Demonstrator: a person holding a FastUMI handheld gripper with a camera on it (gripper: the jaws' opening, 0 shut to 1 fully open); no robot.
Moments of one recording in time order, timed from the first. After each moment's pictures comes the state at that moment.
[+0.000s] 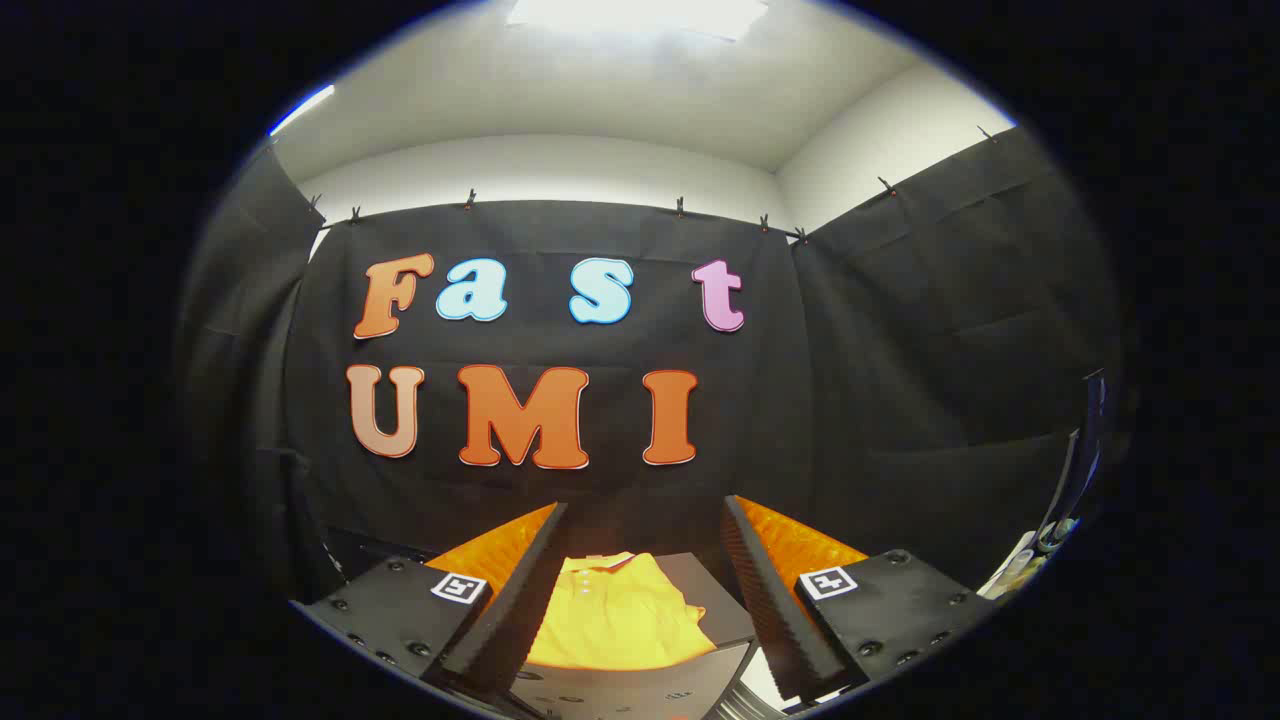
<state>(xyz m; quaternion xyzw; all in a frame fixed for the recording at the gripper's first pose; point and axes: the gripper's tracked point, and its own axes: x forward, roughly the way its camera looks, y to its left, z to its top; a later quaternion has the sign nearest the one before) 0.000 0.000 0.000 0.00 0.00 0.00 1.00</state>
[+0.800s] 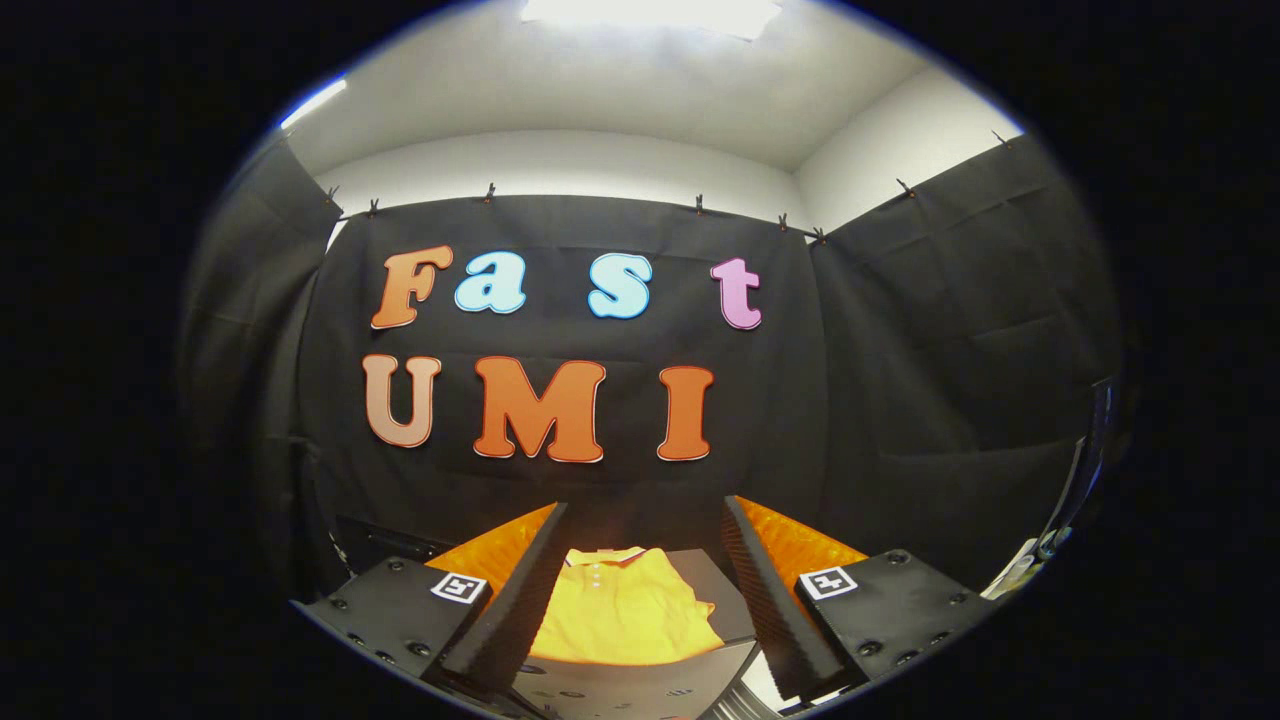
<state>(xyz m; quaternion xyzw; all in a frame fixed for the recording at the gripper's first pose) -0.004 0.010 -0.003 0.00 0.01 0.02 1.00</state>
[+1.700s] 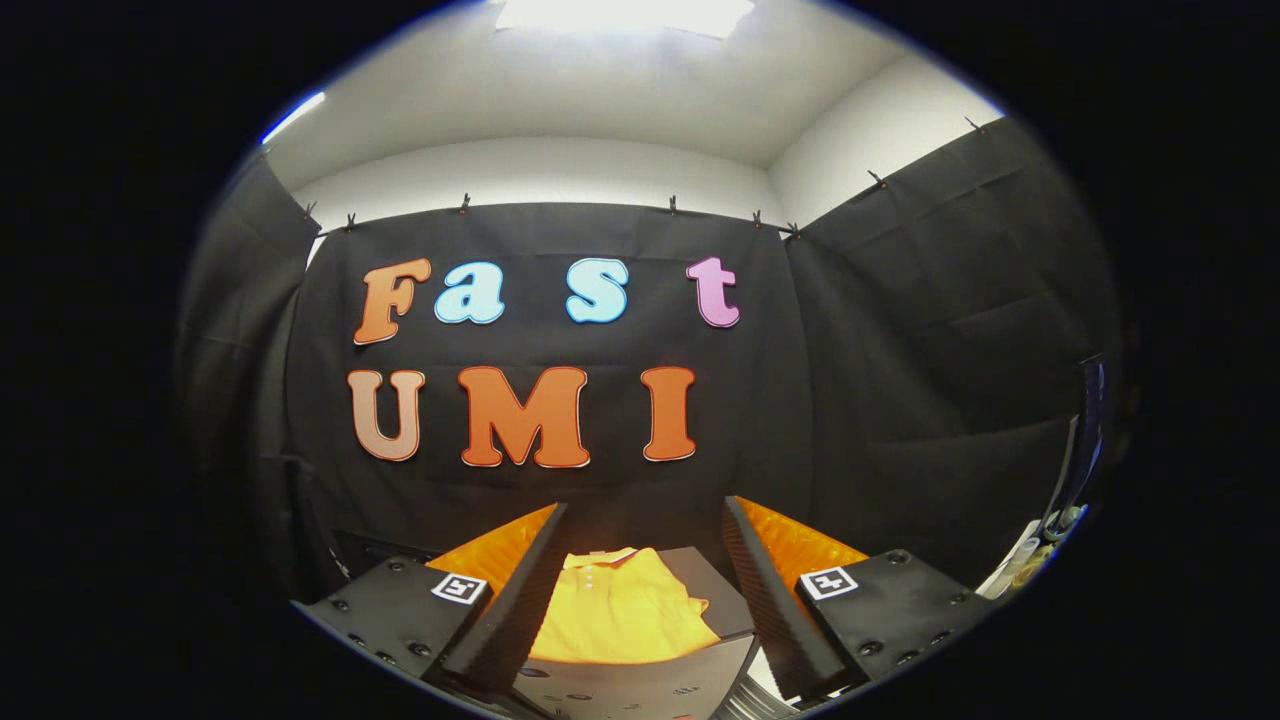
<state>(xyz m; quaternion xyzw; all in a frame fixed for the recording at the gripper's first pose) -0.005 -0.012 -0.008 0.02 0.01 0.00 1.00</state>
